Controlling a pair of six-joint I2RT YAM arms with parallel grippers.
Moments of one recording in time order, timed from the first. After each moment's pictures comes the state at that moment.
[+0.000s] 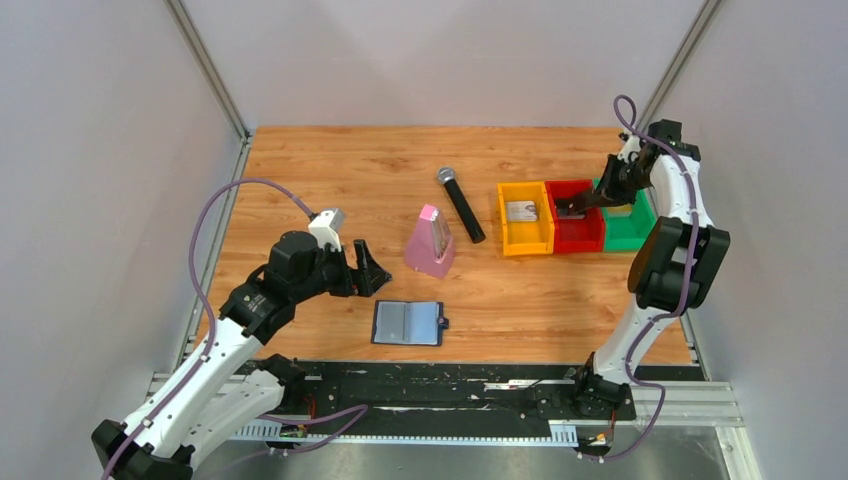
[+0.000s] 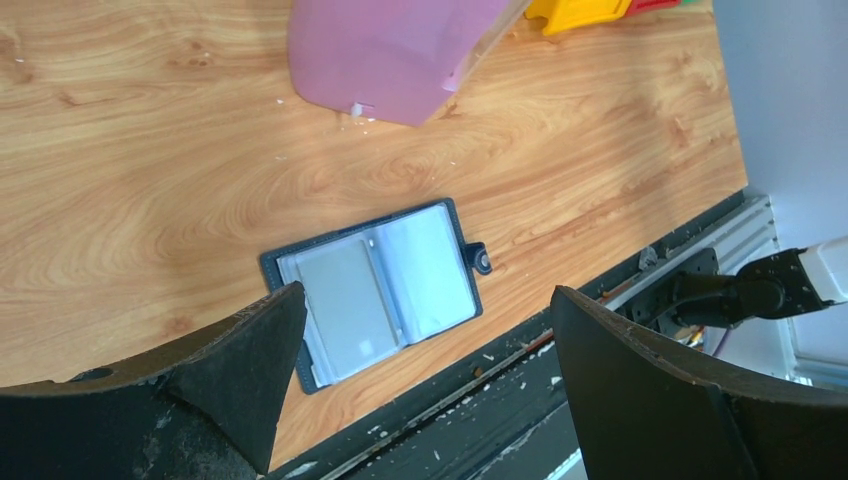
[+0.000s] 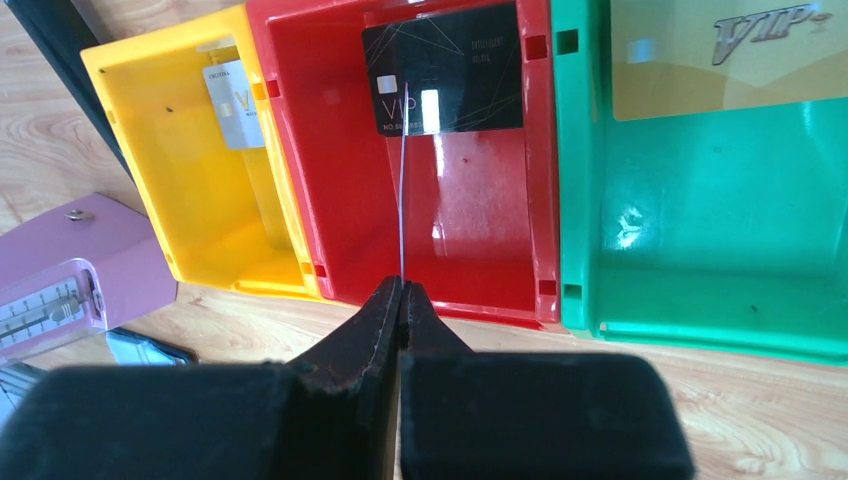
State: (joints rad) left arm -0.55 0.74 0.73 -0.52 0.19 -0.55; right arm -0.30 1.90 1.70 -0.95 -0.44 -0.01
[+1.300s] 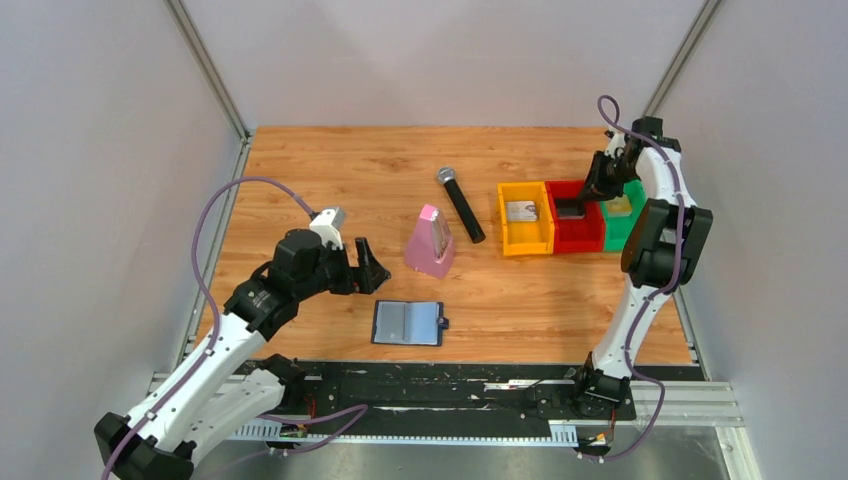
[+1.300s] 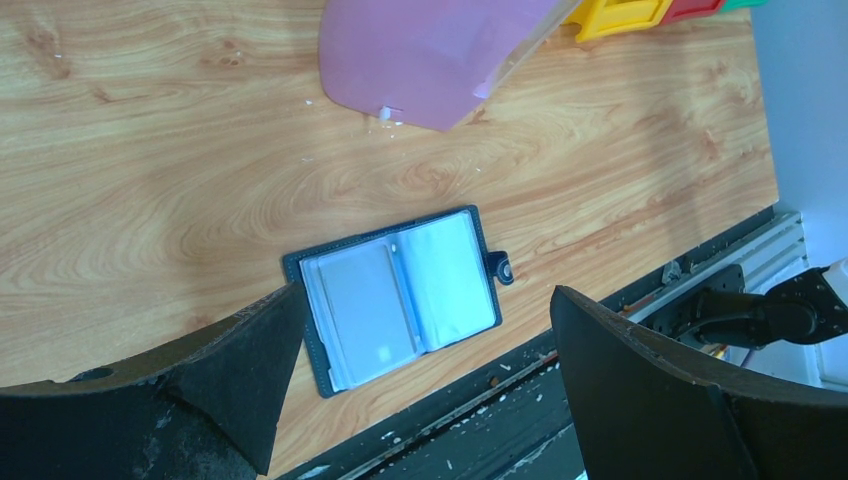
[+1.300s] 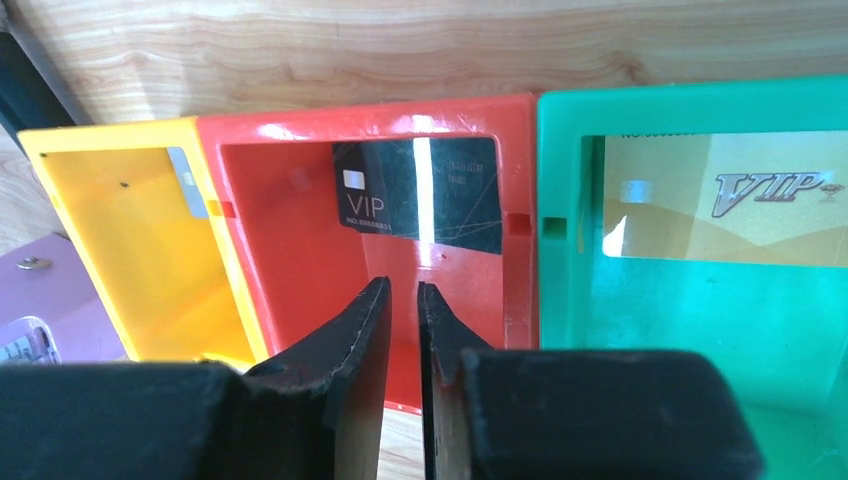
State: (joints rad) left arm -0.55 0.76 0.73 -0.52 0.14 -0.54; right arm -0.27 2.12 1.84 -0.91 -0.44 -0.04
